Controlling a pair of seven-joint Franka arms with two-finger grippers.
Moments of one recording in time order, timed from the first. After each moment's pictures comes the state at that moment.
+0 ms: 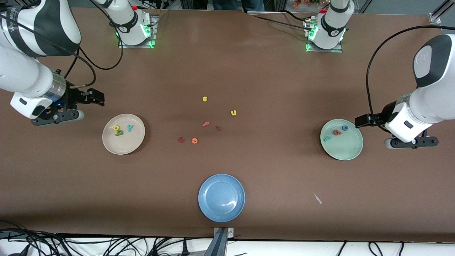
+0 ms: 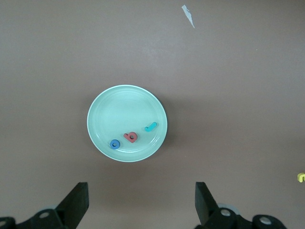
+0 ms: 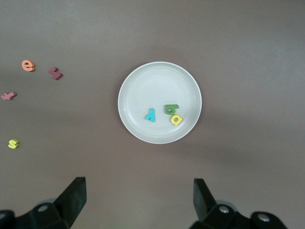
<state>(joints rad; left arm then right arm) 0.09 0.32 -0.19 -1.45 0.02 1.62 -0.17 0.07 0.14 0.04 -1.70 -0.01 1.71 -0.08</state>
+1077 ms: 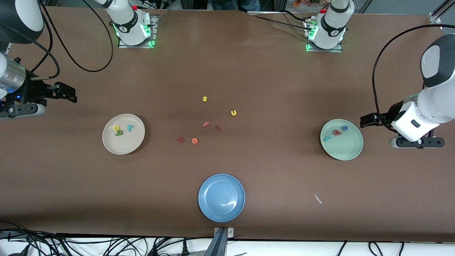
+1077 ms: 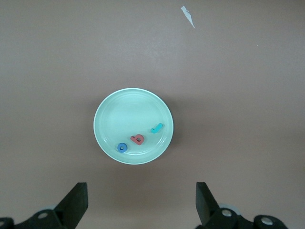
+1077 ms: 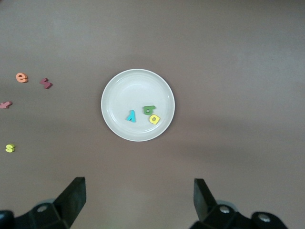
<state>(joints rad) 0.12 0.32 -0.19 -1.45 0.02 1.63 -0.07 0.11 0.13 -0.08 -1.57 -0.01 1.61 -0.13</state>
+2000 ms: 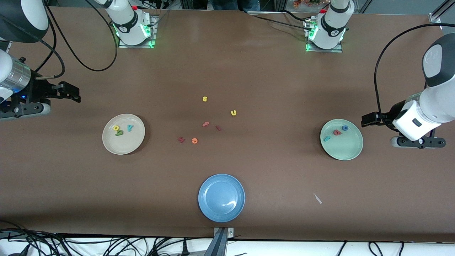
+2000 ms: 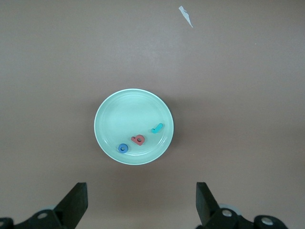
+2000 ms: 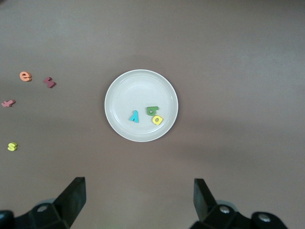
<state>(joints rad) 0.12 0.31 -0.19 -1.45 0.02 1.63 -0.06 0.12 0.13 -0.08 -1.57 -0.01 1.61 -0.13</state>
